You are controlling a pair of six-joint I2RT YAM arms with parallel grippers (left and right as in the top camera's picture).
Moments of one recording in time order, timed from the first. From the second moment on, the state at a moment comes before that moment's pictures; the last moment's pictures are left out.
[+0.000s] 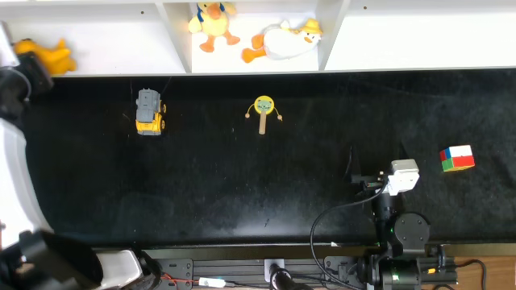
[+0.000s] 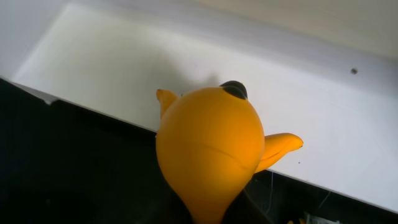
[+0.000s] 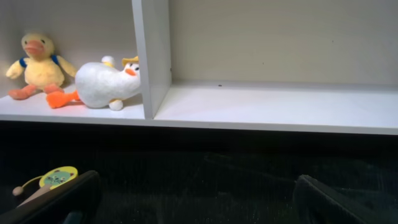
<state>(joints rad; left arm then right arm) 0.49 1.56 1.40 -0.56 0.18 0.05 -0.01 0.01 0.02 -0.01 -0.08 0.01</state>
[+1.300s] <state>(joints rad) 0.38 1.69 1.45 -0.52 0.07 0.04 -0.01 0.01 0.02 -0.01 -0.08 0.01</state>
